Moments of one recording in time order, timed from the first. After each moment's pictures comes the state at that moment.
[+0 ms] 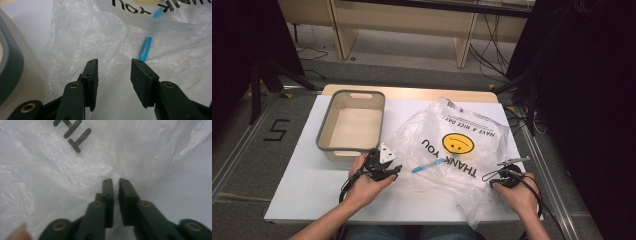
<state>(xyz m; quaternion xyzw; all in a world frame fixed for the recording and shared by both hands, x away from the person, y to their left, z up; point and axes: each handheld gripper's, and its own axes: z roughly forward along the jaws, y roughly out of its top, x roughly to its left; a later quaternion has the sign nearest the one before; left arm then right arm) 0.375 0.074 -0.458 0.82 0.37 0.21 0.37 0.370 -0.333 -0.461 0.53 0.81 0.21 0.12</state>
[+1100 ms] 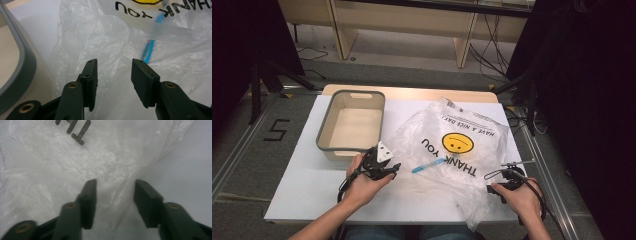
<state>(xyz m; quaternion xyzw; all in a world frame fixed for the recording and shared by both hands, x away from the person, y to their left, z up) 0.376 0.079 -0.455 0.82 0.38 0.21 0.38 0.358 -0.332 -0.455 0.60 0.77 0.20 0.08</state>
